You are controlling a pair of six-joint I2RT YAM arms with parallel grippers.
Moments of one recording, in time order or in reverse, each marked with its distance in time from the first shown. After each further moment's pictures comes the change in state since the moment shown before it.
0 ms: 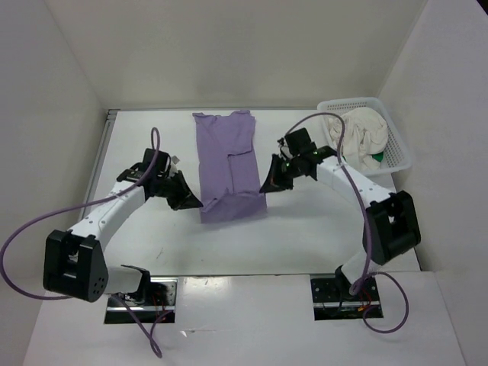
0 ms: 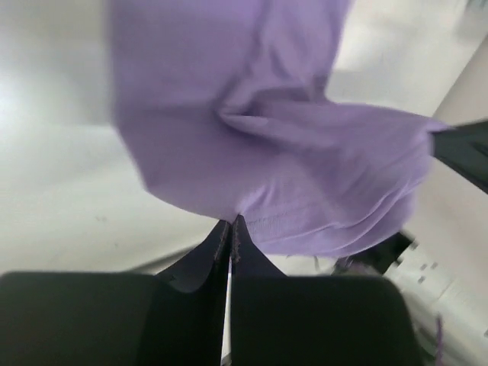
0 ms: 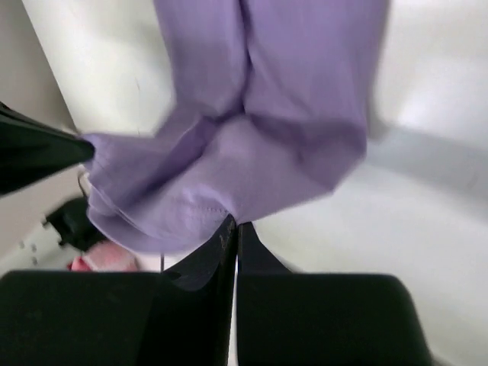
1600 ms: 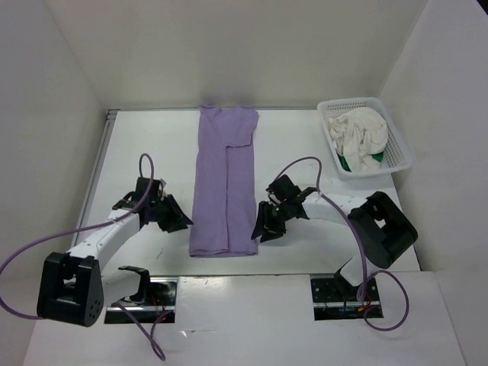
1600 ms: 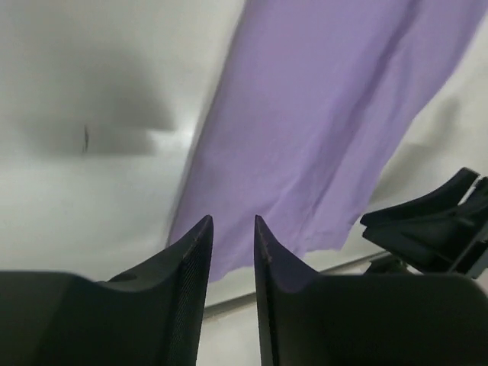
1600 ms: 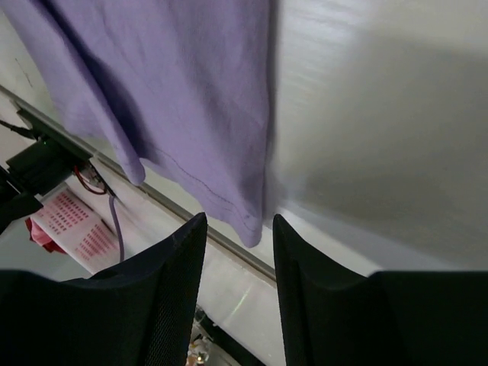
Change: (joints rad) left arm 0.118 -0.127 -0.304 0.216 -0.156 0.029; right arm 0.160 0.048 -0.363 0.296 -0.009 0.119
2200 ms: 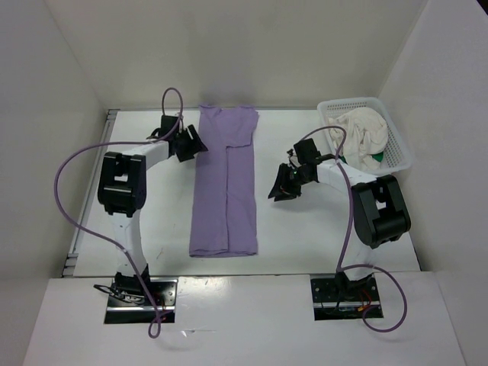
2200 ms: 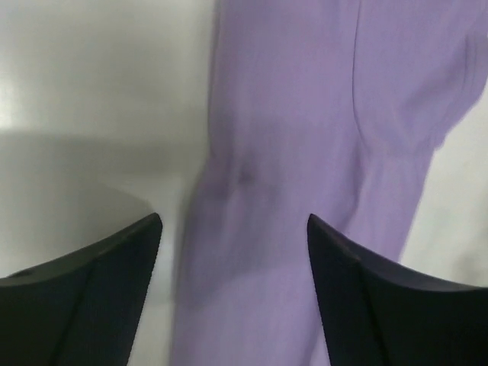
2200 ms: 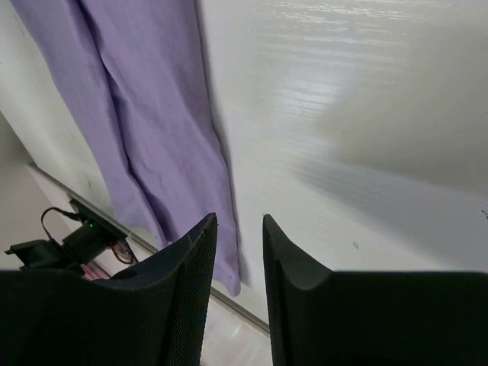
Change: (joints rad) left arm 0.023 0.983 0.898 0.328 -0.111 0.138; right arm -0.320 0.146 0.316 -0.156 0.004 -0.233
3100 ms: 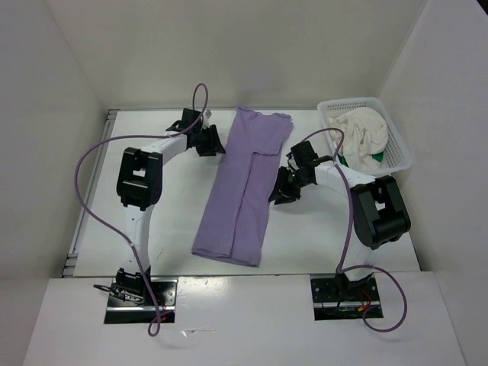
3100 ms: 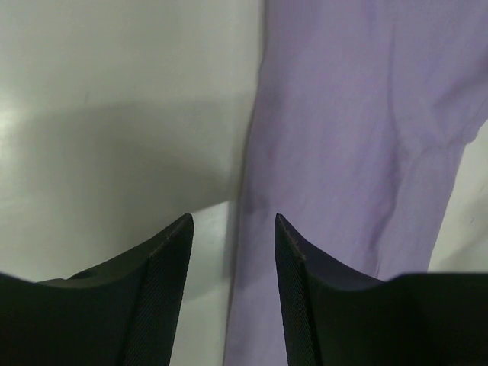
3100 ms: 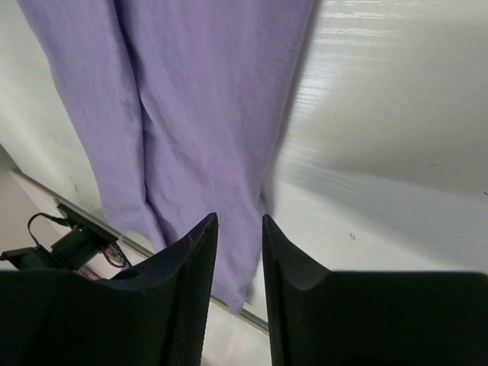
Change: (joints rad) left arm -0.105 0.112 0.187 -0.156 0.118 0.167; right arm 0.032 -0.007 -0.019 -0.012 0.050 0.023
